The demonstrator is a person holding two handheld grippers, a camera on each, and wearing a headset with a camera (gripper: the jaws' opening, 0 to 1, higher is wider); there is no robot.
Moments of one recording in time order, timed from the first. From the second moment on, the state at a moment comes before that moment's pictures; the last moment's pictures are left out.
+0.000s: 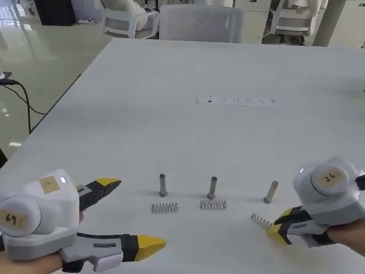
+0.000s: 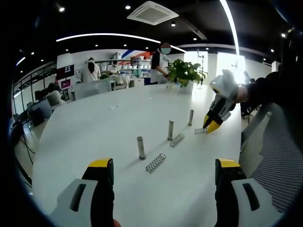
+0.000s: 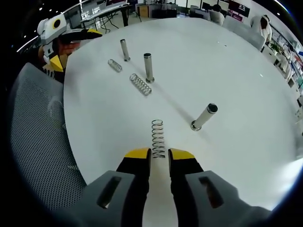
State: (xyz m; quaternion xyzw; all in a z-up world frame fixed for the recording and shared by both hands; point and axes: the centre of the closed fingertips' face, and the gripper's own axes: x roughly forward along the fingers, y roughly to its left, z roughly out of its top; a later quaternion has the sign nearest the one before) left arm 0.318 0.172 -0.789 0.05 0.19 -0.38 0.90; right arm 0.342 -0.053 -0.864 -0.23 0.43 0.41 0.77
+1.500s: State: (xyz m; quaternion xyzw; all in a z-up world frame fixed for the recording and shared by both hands) left arm 0.313 0.153 -0.786 0.07 0.19 -0.41 0.89; right arm 0.336 -0.028 -0.830 -0.26 0.40 0.45 0.75
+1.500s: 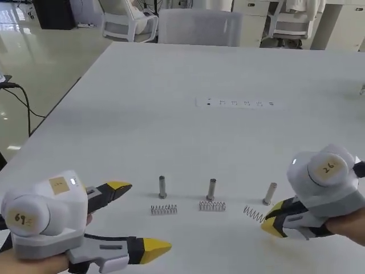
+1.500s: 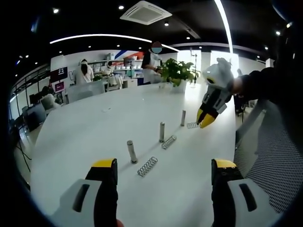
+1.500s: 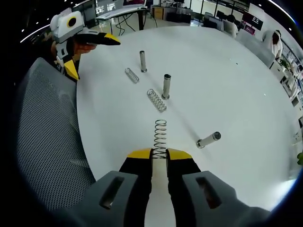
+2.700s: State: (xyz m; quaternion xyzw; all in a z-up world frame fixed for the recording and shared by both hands) left arm 0.309 0.096 -0.779 0.09 0.18 -0.49 0.85; right arm 0.316 0.036 -0.802 -0.32 0.36 0.55 0.69
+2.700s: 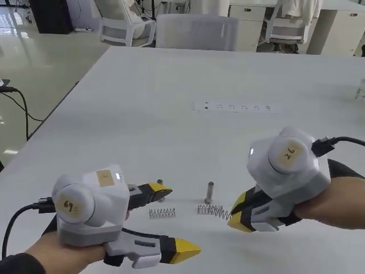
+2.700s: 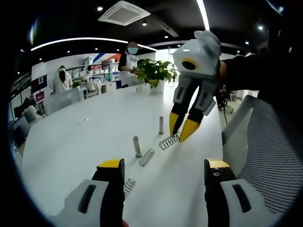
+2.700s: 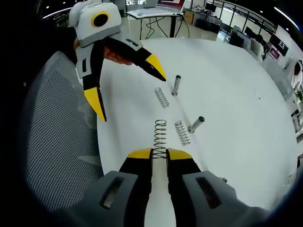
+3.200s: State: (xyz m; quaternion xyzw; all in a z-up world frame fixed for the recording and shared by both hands) left arm 0.298 0.079 -0.779 0.09 0.17 -0.53 0.83; right arm 0.300 0.047 -0.798 -0.32 0.35 0.58 0.66
